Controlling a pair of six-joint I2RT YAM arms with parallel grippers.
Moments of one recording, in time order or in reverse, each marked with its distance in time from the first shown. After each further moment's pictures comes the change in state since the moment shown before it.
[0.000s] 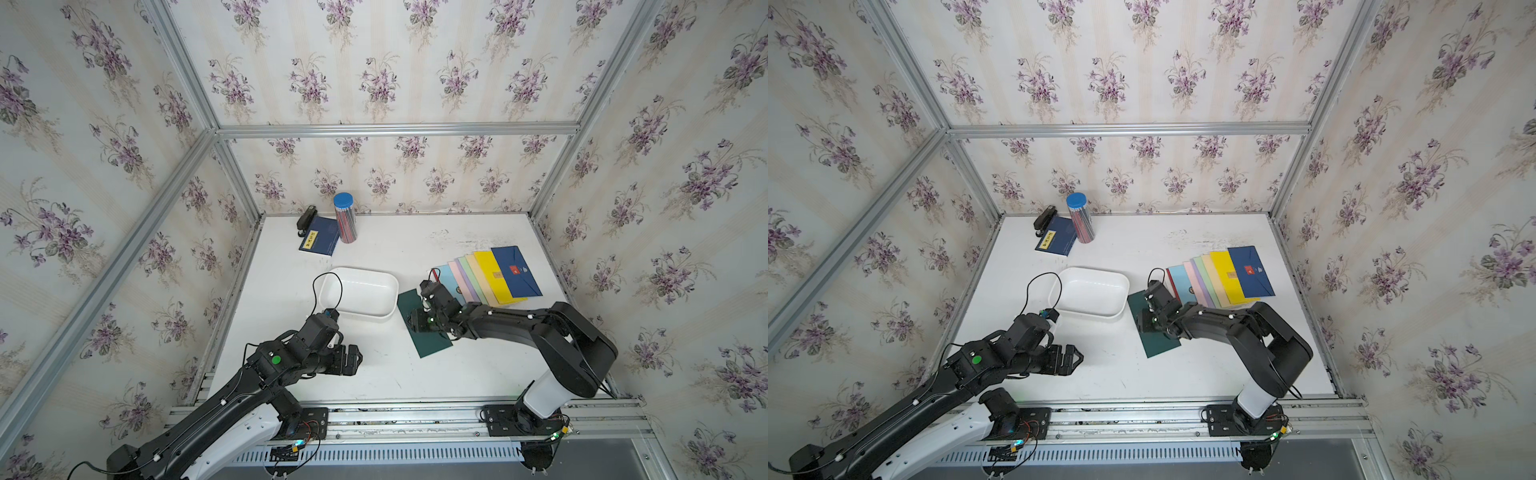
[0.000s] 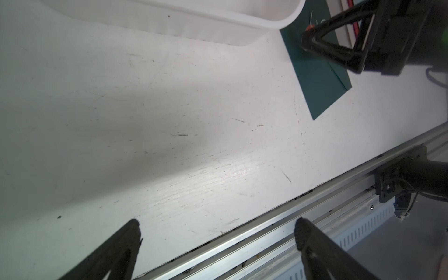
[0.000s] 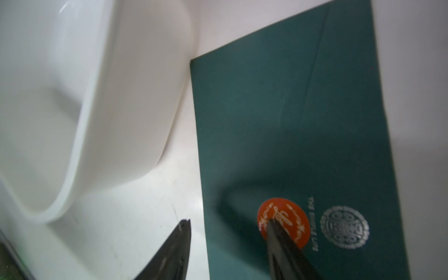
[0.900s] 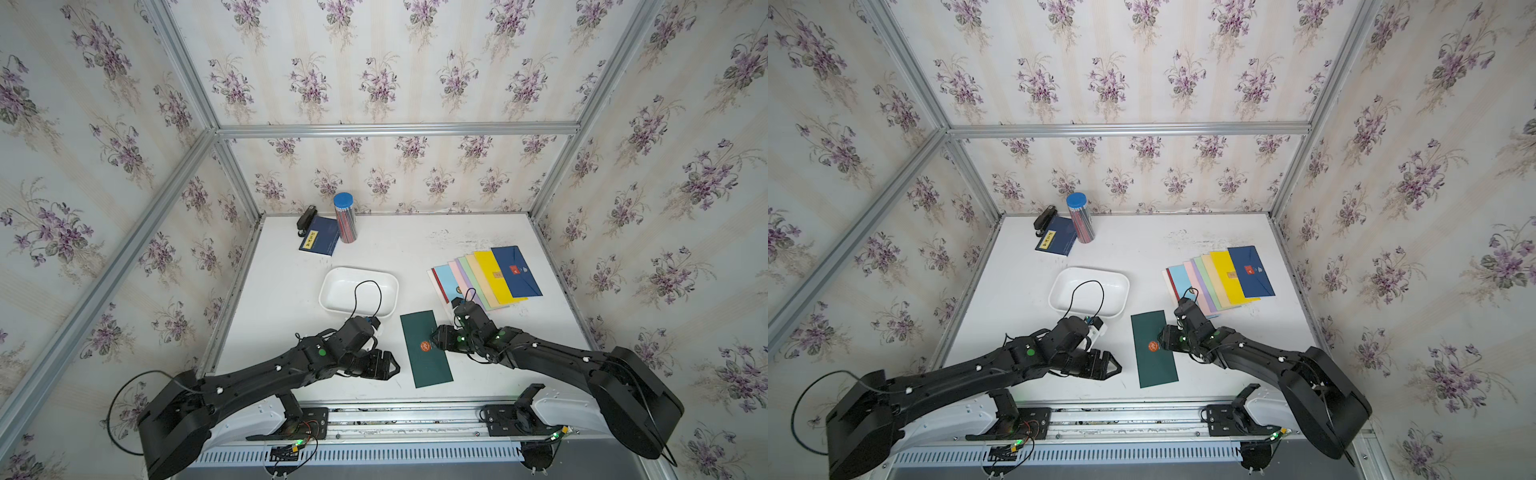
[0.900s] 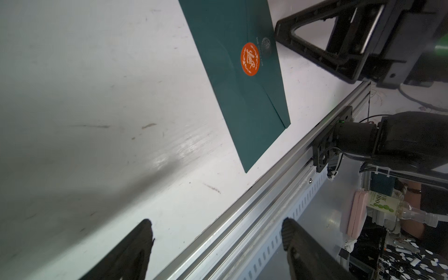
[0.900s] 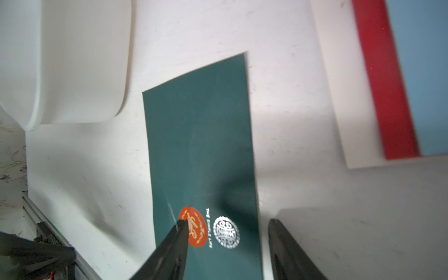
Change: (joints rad) left arm -0.200 0.411 -0.092 0.602 0.240 -0.174; right arm -0.135 -0.356 -0.308 -0.008 -0.061 0.095
